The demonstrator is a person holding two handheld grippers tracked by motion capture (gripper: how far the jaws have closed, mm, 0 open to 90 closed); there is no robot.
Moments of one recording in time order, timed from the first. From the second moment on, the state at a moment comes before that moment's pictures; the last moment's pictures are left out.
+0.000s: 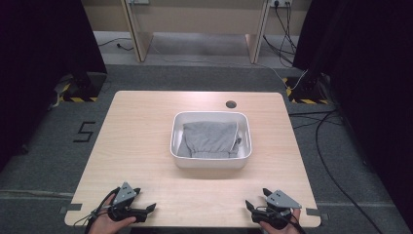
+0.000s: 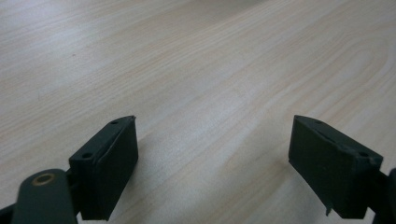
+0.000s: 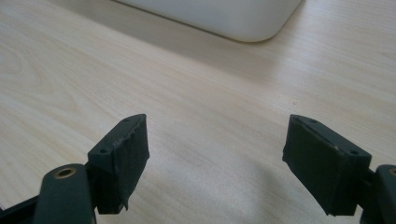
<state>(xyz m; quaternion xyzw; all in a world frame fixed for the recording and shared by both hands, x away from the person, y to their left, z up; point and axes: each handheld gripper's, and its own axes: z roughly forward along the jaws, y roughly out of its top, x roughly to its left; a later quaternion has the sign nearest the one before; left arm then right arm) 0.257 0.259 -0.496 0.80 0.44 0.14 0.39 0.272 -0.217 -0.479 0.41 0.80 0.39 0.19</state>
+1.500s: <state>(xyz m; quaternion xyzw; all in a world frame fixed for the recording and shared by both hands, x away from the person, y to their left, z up) 0.216 0.260 -0.506 0.78 0.43 0.18 0.41 0.240 -0.225 -0.497 0.44 0.78 0.39 0.21</state>
